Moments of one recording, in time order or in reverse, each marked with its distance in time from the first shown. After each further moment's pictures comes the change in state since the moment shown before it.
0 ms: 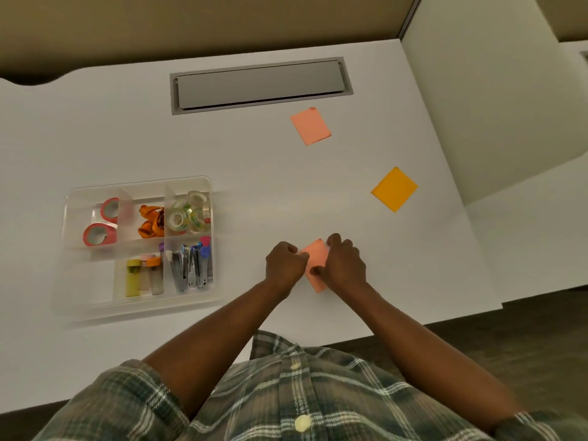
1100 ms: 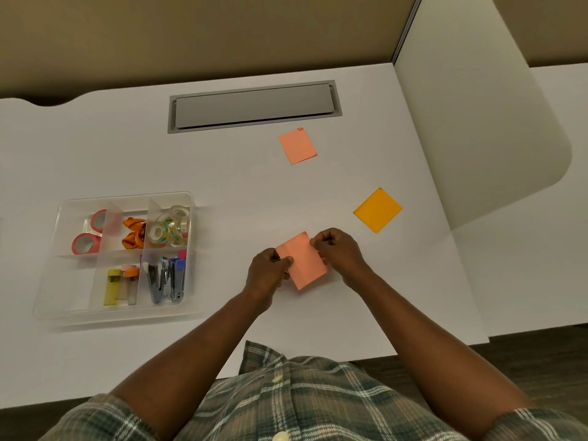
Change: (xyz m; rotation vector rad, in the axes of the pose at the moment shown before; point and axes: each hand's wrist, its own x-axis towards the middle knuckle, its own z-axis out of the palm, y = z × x) left_hand -0.009 0.030 0.018 -0.262 0.021 0.036; right_hand 0.058 0.042 -0.054 0.788 -0.084 -0.073
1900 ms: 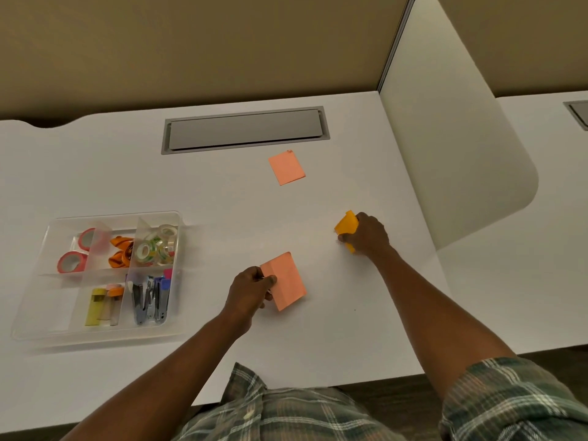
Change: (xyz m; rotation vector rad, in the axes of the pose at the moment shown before) left_hand -0.009 0.005 -0.006 -0.018 -0.007 0.022; right_hand 0.090 -0.001 -0.094 -0.673 0.174 -0.036
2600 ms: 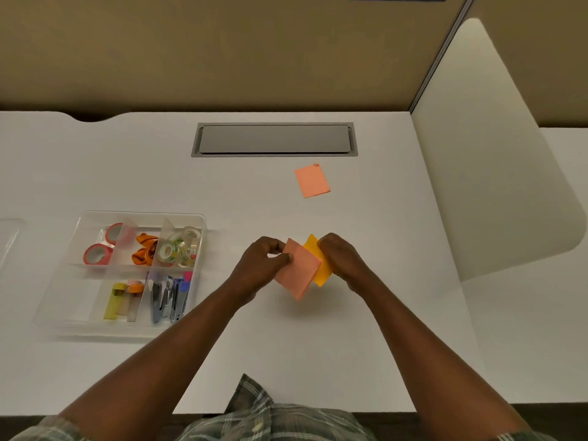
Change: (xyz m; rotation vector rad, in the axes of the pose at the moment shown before) left_hand 0.022 0.063 -0.032 0.084 -0.050 0.262; right_hand -0.056 -0.087 0.020 0.653 -0.307 -0.119
